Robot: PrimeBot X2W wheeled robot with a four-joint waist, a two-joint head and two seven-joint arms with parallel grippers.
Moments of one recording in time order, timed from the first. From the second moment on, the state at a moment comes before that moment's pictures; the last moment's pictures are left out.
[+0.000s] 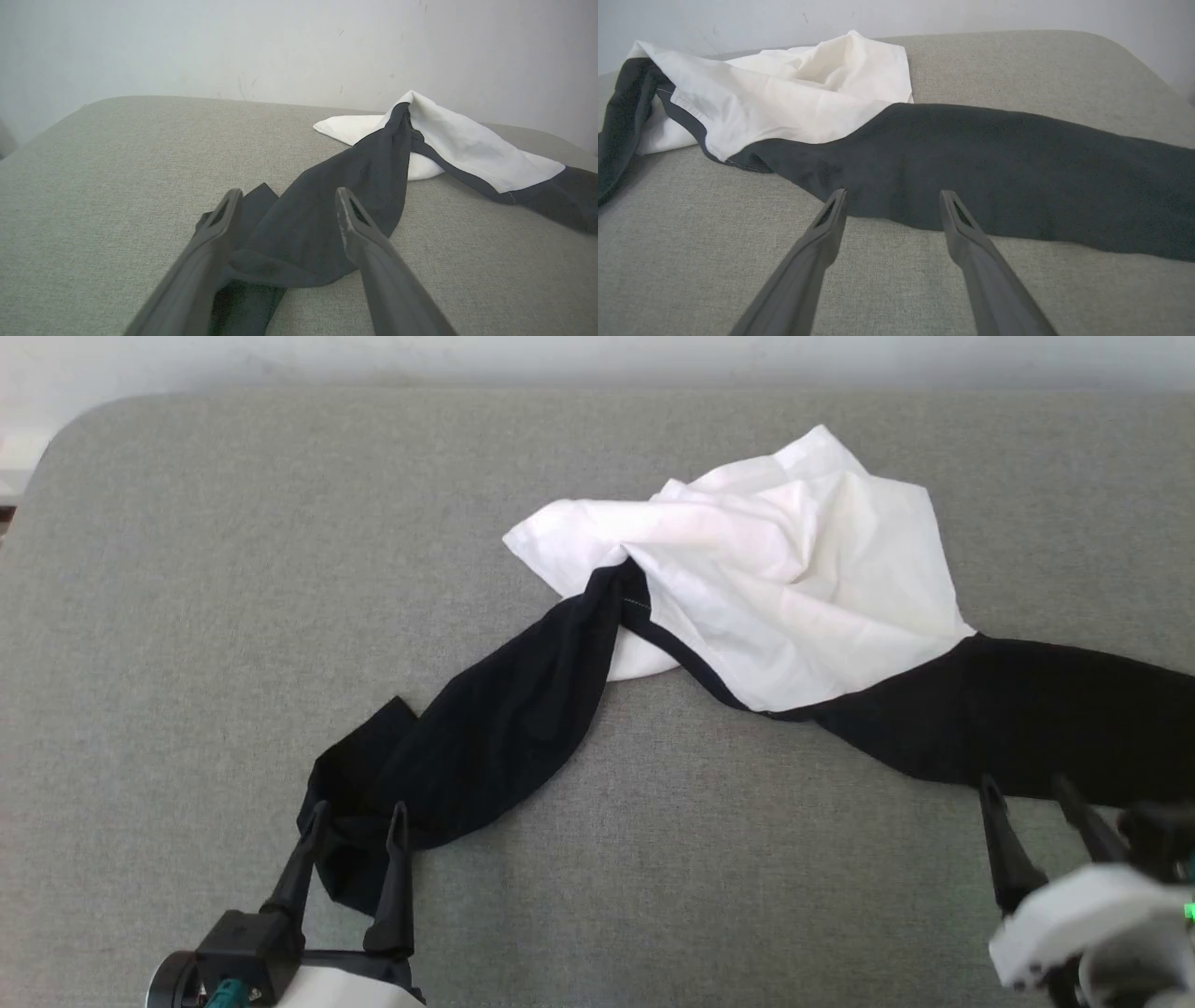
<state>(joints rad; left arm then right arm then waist) 0.11 0.31 -0.27 -0.09 -0.37 0.19 -0.26 0.08 -0.05 -0.16 -0.06 0.17 0.13 0.15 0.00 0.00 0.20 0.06</state>
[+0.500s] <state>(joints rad) 0.09 0.25 -0.24 -0.05 -0.31 0.10 -0.26 -0.20 -0.18 -0.09 0.02 0.17 0.13 0.70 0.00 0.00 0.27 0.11</state>
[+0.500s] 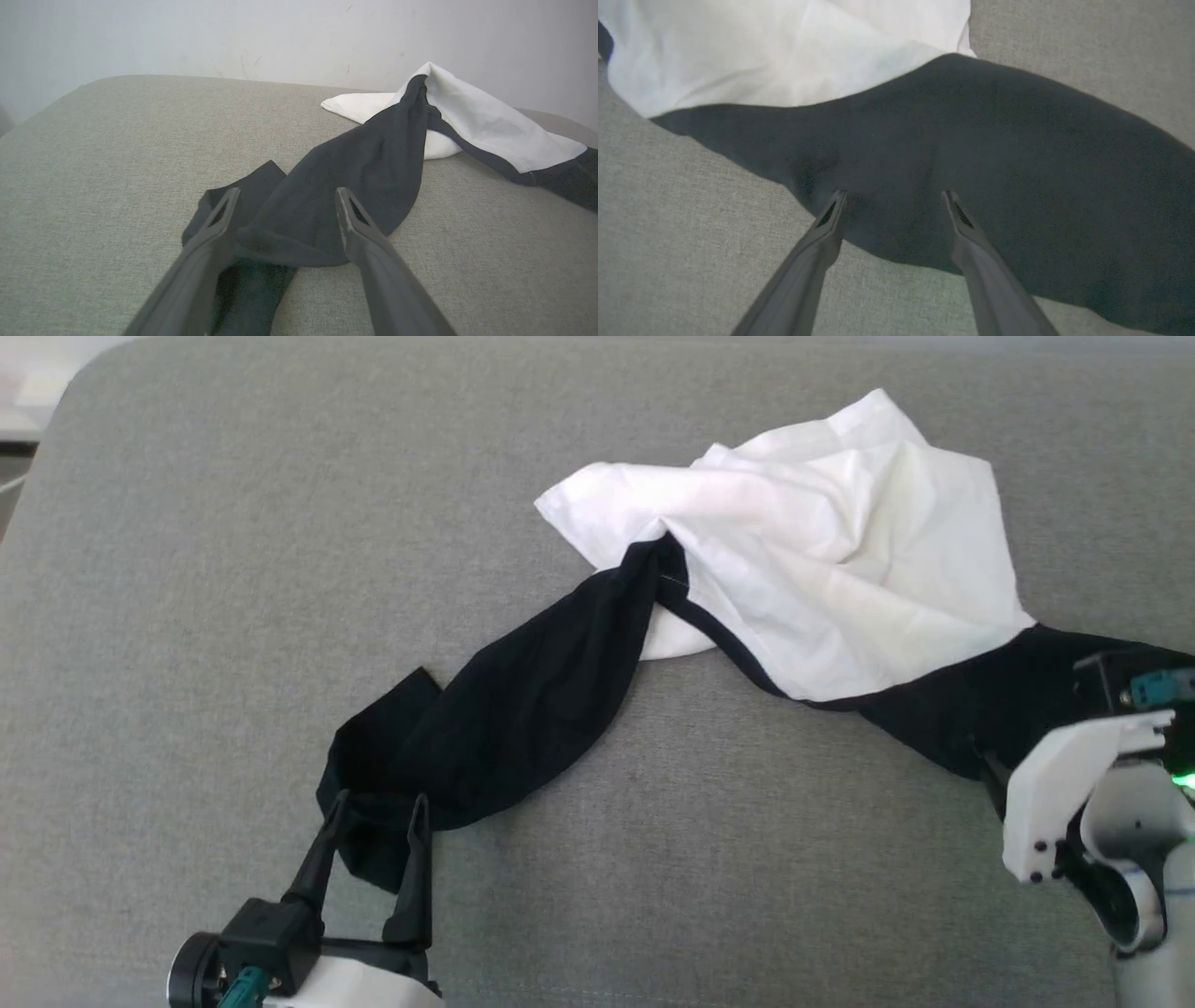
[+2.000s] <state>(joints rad) 0.15 0.18 -0.24 0.05 -0.33 0.01 -0.26 -0.12 -0.24 -0.22 -0.11 0.32 0.13 0.86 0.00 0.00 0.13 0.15</state>
